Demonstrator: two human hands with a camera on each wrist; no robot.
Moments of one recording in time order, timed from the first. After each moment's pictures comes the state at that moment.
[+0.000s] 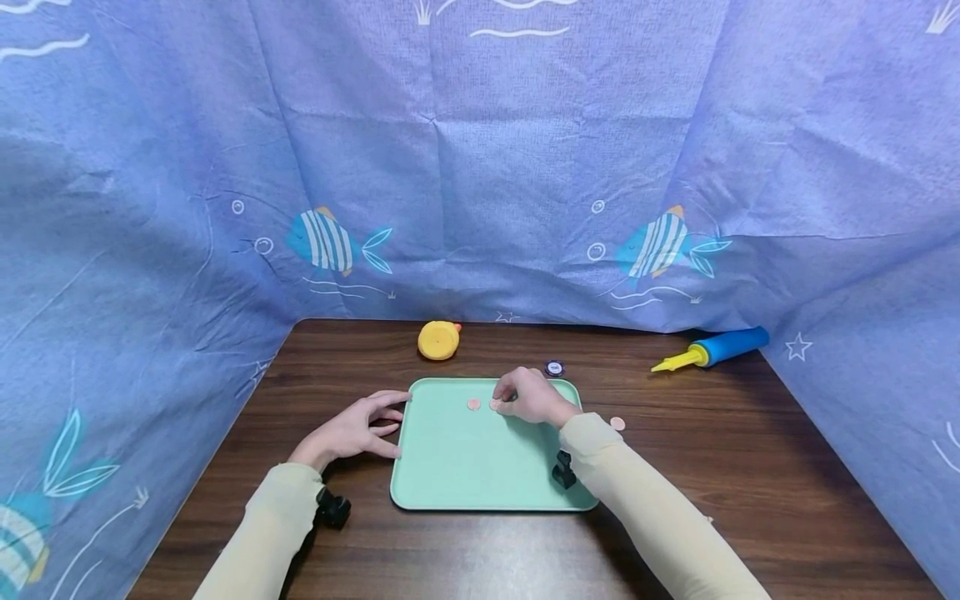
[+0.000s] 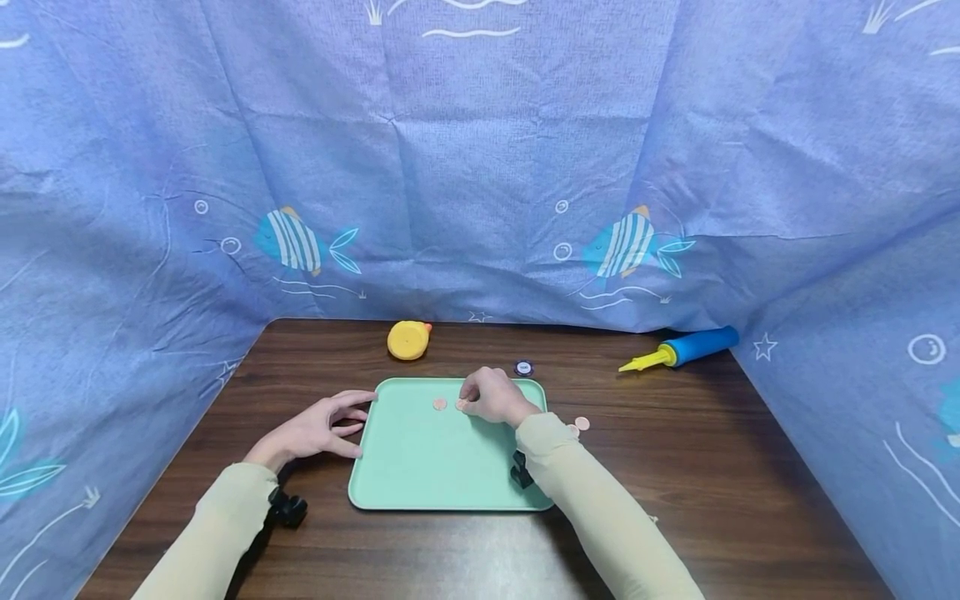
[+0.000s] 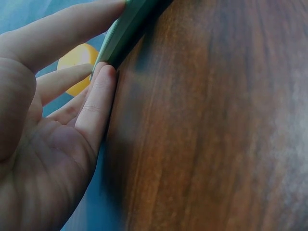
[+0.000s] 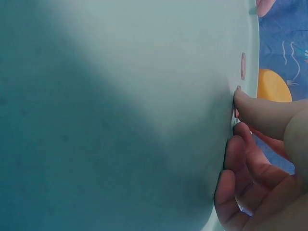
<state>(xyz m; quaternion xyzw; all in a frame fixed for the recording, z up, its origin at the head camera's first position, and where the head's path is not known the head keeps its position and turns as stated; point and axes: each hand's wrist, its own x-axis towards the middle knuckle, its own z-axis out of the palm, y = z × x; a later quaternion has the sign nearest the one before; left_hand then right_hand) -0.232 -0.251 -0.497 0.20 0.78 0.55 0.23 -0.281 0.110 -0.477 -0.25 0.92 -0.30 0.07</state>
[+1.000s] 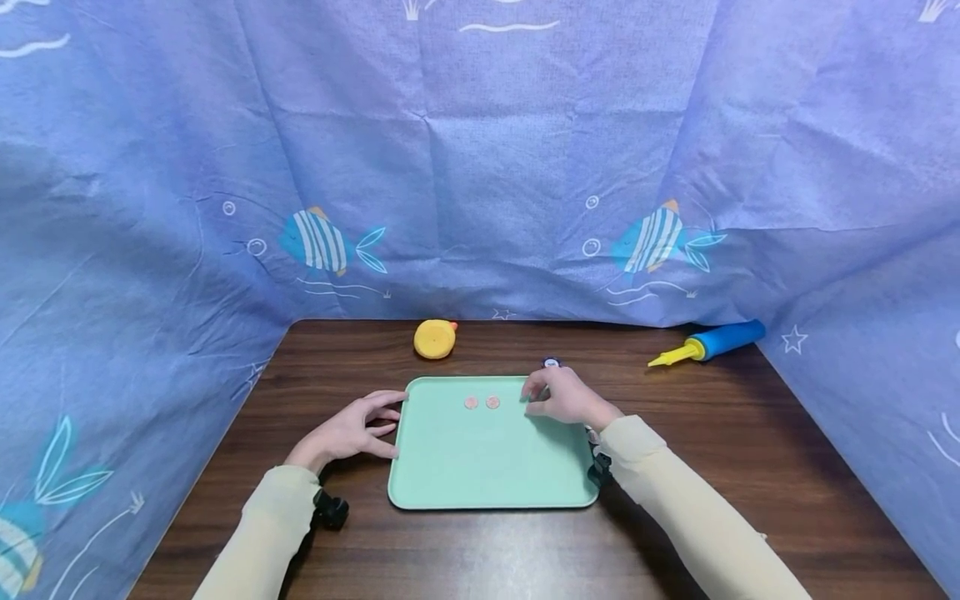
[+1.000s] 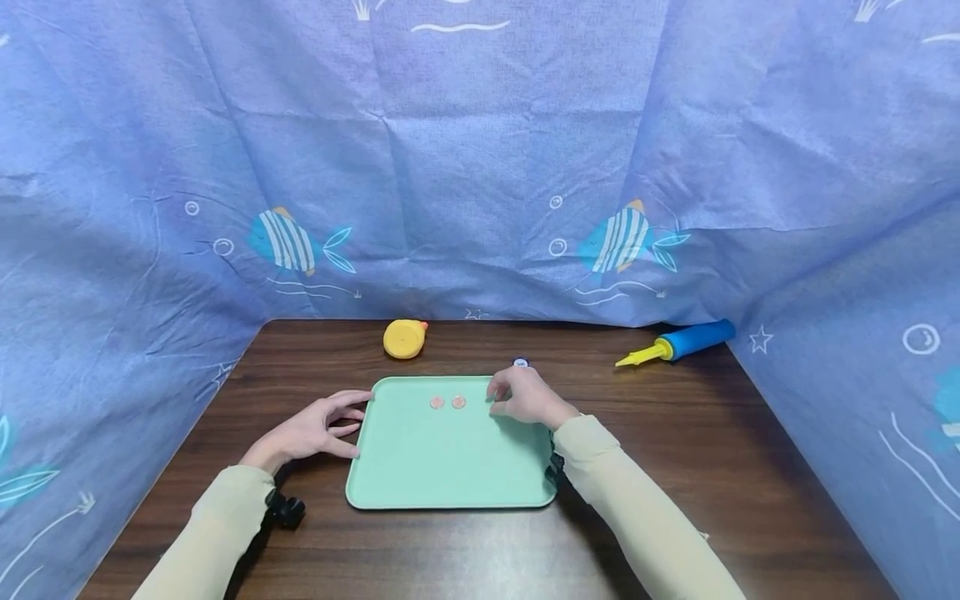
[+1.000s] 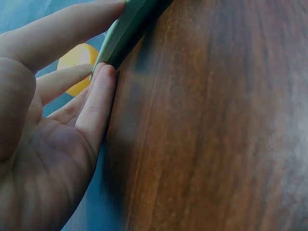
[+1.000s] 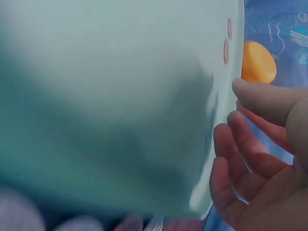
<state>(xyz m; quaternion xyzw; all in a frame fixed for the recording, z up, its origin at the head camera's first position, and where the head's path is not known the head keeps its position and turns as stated) -0.232 -0.250 -0.499 0.19 0.78 0.56 0.23 -0.267 0.167 -0.463 -0.26 0.92 -0.30 0.07</state>
